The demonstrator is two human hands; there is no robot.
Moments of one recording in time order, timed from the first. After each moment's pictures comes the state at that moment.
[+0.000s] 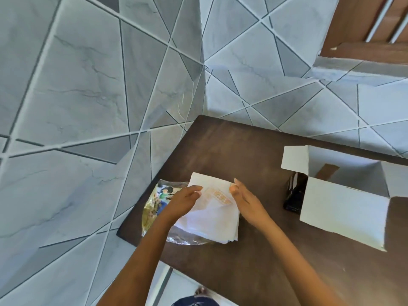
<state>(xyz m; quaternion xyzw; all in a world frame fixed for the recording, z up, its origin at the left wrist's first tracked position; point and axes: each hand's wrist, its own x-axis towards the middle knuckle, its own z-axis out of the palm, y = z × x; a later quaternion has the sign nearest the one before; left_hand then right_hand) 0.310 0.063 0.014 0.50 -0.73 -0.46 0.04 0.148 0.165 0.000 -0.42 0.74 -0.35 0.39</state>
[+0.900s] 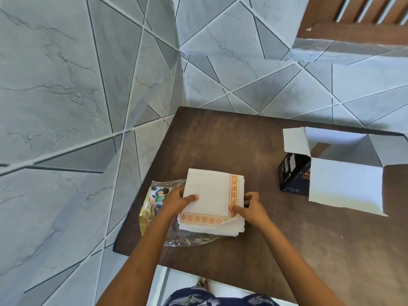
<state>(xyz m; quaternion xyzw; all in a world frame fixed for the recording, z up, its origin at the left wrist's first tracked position) 0.325 0.020 -0.029 0.54 -0.67 -0.51 -0.01 0.169 0.170 -0.058 -0.19 0.82 -0.36 0.40</state>
